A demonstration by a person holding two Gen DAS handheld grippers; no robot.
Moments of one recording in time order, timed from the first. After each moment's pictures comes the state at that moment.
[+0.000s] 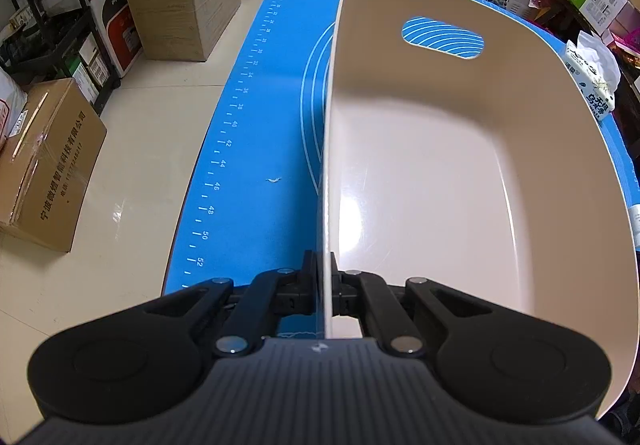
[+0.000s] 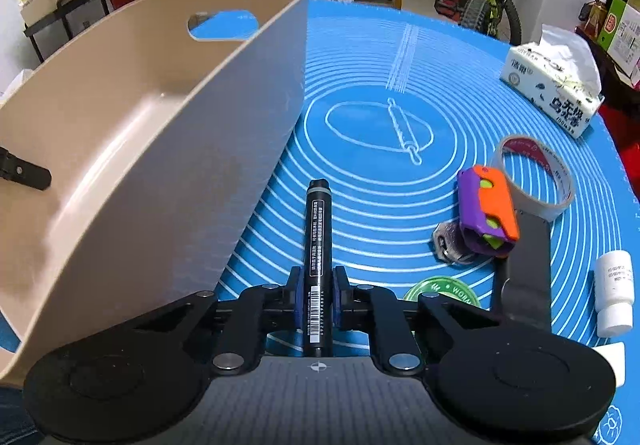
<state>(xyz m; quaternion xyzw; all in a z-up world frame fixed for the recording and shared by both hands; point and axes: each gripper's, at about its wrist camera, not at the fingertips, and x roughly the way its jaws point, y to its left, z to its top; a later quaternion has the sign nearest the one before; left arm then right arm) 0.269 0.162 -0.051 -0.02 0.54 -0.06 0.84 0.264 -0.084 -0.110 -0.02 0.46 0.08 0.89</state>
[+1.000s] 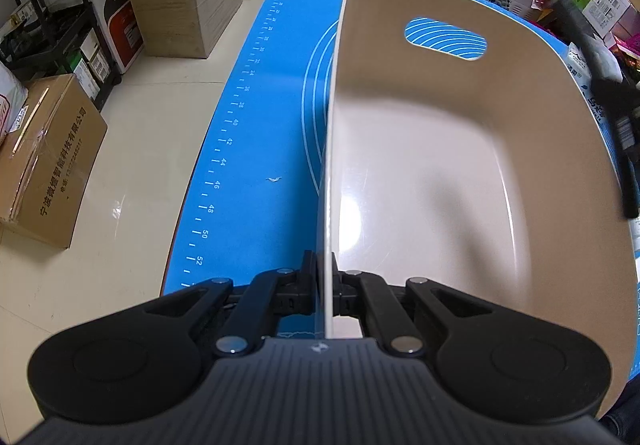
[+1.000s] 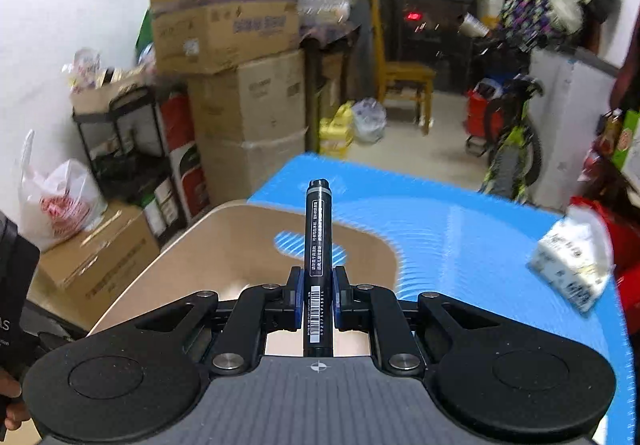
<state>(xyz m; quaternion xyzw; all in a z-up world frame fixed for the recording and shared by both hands) 0.271 0.163 -0.053 -0.02 0.54 -0.06 0.84 0.305 -0.010 0.010 -0.03 0.33 0.13 0.93</state>
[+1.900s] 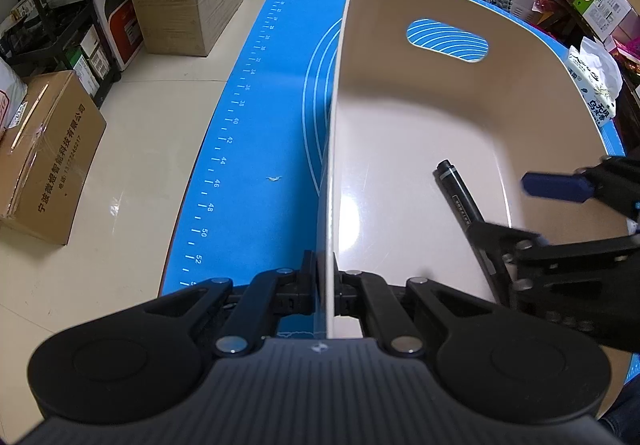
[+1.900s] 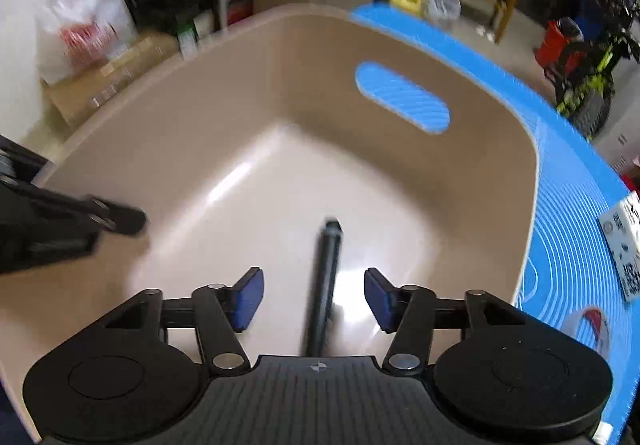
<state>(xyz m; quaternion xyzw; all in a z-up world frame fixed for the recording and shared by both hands) 0.270 0.164 -0.055 -0.03 0.54 -0.06 0.84 0.319 0.048 -0.049 -0.14 0.47 0.19 0.85</state>
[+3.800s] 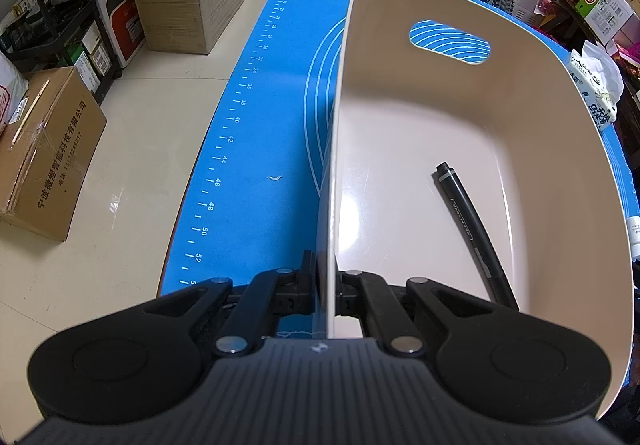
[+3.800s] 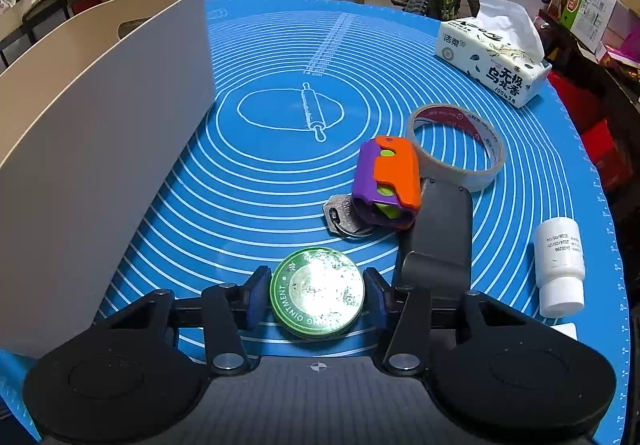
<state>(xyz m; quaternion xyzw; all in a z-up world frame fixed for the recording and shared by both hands) 0.272 0.165 -0.053 -0.04 0.54 -0.06 0.84 0.257 -0.141 -0.119 -0.01 0.46 0.04 0.89</state>
